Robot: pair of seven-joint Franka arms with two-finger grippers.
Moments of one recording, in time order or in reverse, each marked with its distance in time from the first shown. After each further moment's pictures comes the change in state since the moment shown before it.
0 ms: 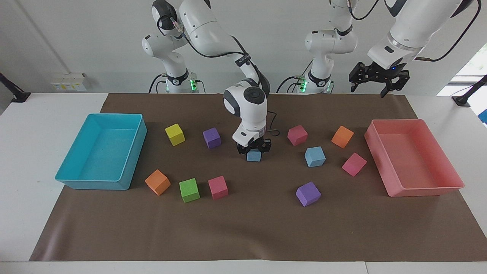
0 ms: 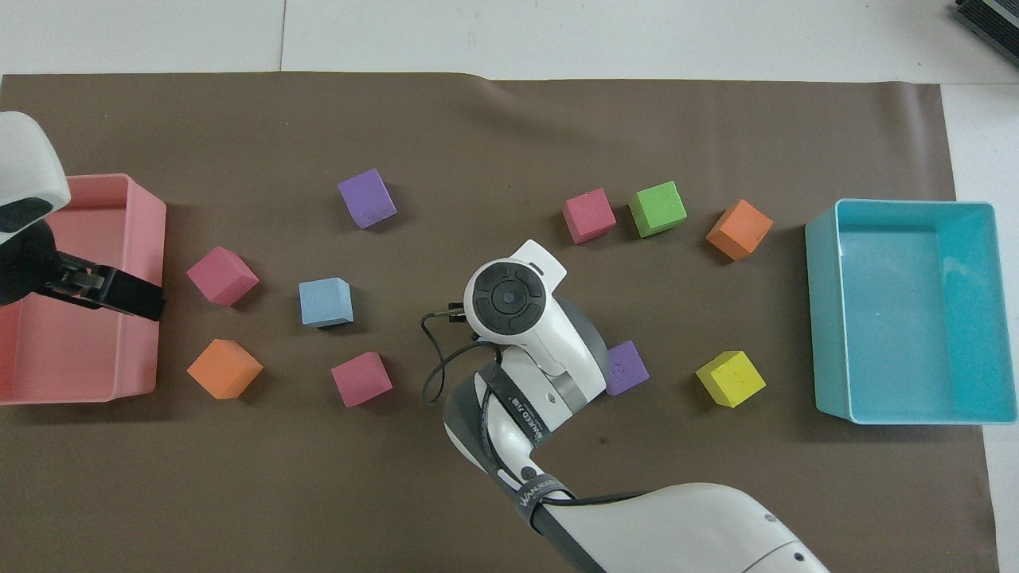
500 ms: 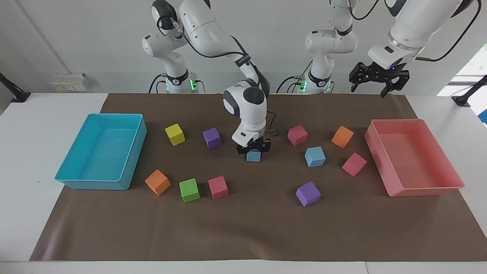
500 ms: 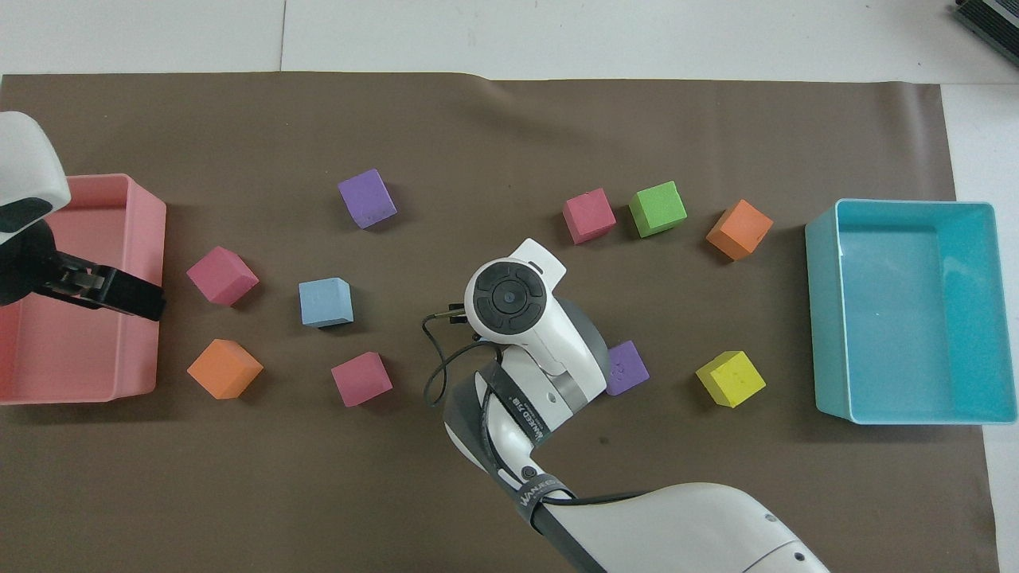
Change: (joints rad) left arm 0.000 0.000 0.000 0.000 0.000 0.000 0.000; right arm -0.001 0.001 -0.002 -0.003 0.000 -0.003 -0.006
